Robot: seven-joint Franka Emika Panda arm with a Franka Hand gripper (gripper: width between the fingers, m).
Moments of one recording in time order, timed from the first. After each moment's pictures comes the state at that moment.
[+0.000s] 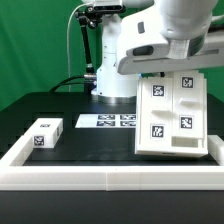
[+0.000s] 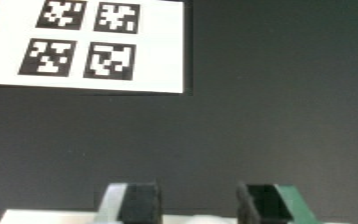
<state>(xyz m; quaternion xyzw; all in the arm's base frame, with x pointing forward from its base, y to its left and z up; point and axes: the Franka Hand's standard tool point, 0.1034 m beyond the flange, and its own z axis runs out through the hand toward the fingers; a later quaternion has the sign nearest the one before) 0.486 0.068 0.134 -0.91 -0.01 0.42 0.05</state>
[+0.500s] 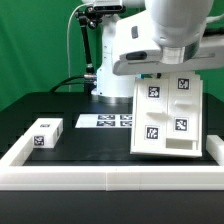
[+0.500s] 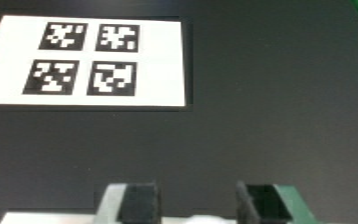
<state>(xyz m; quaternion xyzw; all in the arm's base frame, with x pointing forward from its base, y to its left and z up) 0.489 0.064 0.134 -0.90 0.00 0.44 0.05</state>
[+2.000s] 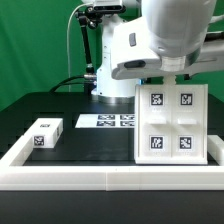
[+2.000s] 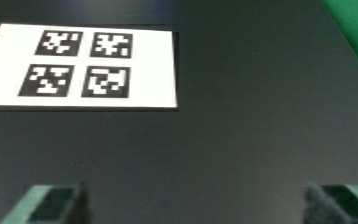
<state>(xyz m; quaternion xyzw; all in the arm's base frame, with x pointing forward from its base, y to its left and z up) 0.506 0.062 0.134 -0.88 0.01 0.47 0.07</state>
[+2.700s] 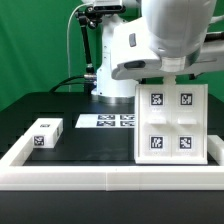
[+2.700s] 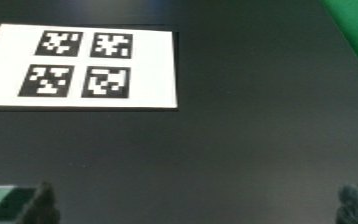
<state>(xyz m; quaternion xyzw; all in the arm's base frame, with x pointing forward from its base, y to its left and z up) 0.507 0.062 0.134 -0.88 0.01 0.46 0.07</state>
